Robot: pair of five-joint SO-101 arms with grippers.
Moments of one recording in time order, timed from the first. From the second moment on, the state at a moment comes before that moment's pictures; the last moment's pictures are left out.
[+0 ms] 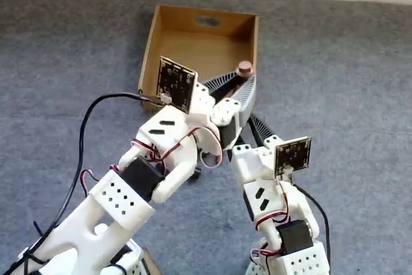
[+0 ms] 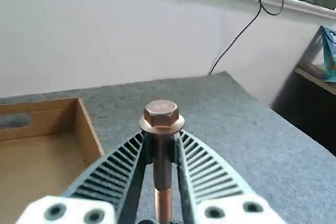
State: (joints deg) left arm 35.0 -46.5 46.9 13.1 17.6; right arm -21.5 -103.2 92.4 23.3 -3.0
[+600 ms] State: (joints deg) left arm 35.3 -46.5 48.5 12.9 17.6; right arm -21.5 -103.2 92.4 23.3 -3.0
